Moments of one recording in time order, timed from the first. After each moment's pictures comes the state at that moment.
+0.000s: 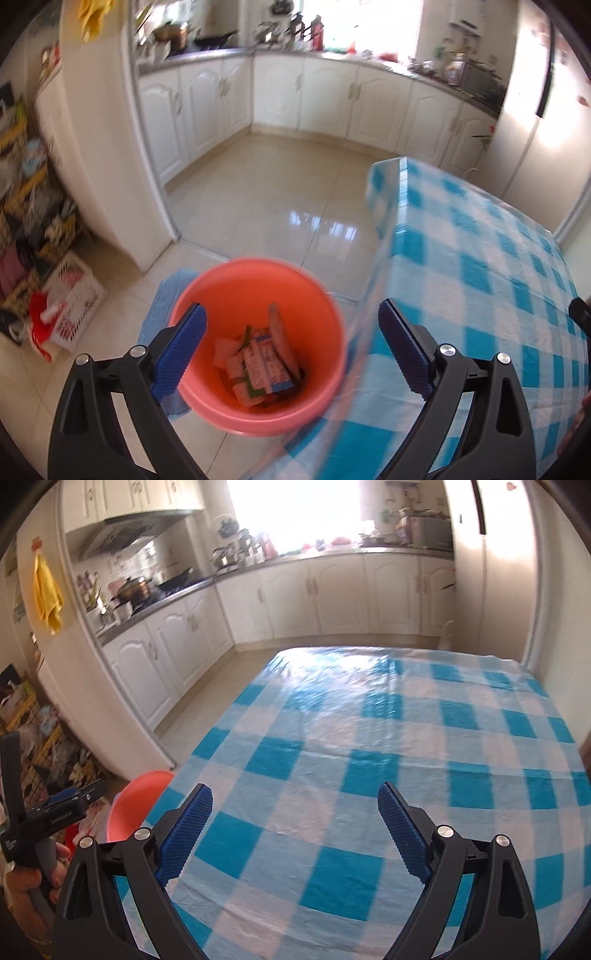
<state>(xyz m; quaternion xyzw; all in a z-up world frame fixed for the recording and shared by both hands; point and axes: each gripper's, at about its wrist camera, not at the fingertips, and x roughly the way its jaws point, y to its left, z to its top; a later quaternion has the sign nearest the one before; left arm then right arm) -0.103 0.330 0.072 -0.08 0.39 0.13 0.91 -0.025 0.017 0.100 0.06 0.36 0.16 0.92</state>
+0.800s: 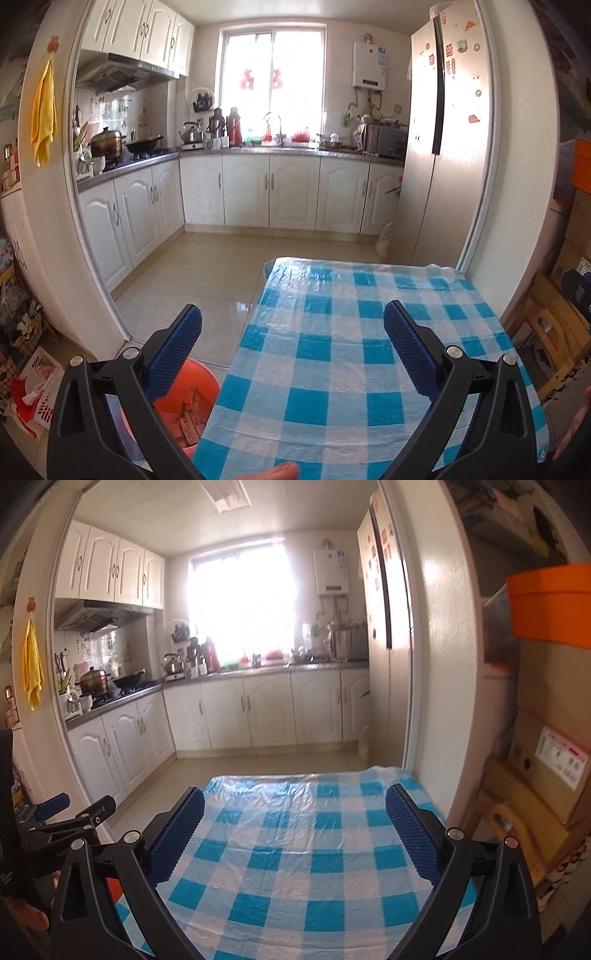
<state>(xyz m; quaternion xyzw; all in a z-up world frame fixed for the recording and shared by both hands) -0.153 0.179 0.197 -0.02 0.22 0.02 0.97 -0.153 -0.078 0.233 0.05 0.15 0.02 0.99</state>
